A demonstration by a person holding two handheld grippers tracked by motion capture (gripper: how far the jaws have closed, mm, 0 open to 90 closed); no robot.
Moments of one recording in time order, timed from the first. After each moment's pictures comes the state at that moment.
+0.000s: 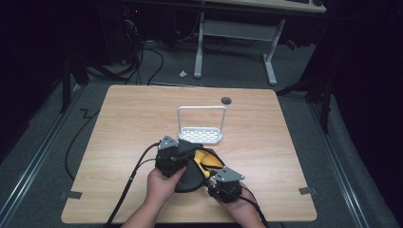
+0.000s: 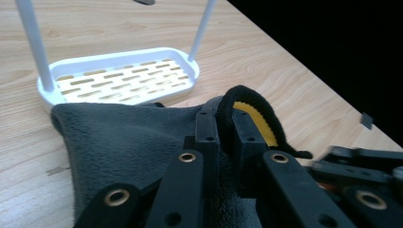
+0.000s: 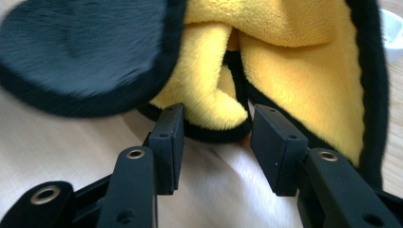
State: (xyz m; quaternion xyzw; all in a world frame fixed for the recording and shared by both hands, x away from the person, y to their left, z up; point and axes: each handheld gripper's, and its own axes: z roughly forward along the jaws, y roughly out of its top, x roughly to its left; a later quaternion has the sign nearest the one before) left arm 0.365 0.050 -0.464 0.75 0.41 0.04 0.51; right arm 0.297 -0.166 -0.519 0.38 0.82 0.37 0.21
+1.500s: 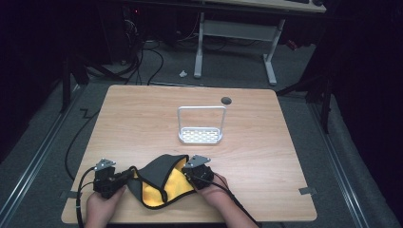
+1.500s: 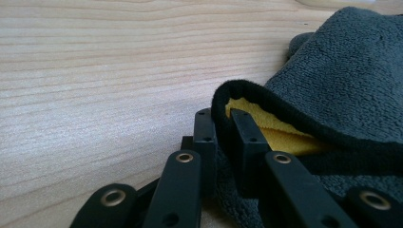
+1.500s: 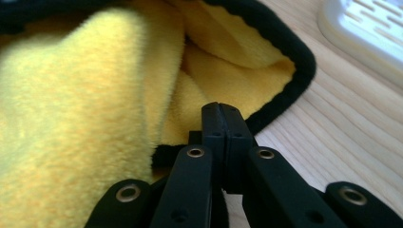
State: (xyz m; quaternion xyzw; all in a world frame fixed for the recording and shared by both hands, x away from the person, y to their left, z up) left arm 0.335 0.226 -0.534 0.73 0.54 0.09 0.42; right arm 0.347 -0.092 -0.526 0.34 0.86 0.35 0.16
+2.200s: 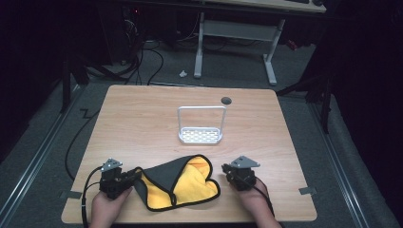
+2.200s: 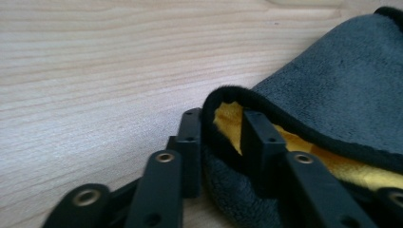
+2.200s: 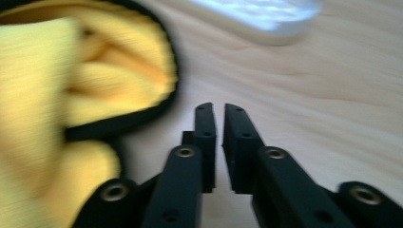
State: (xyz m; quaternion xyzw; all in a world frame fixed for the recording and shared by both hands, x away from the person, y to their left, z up) left arm 0.332 0.209 -0.530 0.74 0.51 0.09 0.43; right arm 0.321 -0.209 -0.510 0.44 0.80 0.35 0.22
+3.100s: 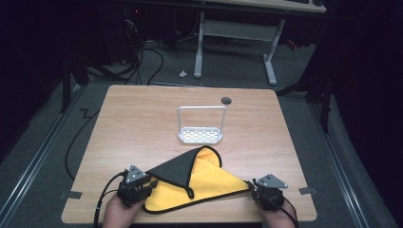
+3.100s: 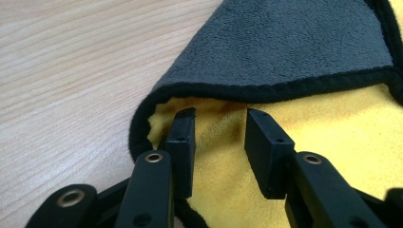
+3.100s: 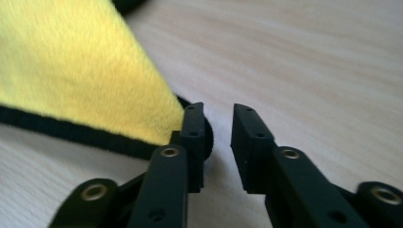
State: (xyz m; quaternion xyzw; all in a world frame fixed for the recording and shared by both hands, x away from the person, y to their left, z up) left arm 0.310 0.152 -0.528 0.81 0.42 0.13 0.38; right arm 0.262 -0.275 -0.513 0.50 0.77 0.28 0.27
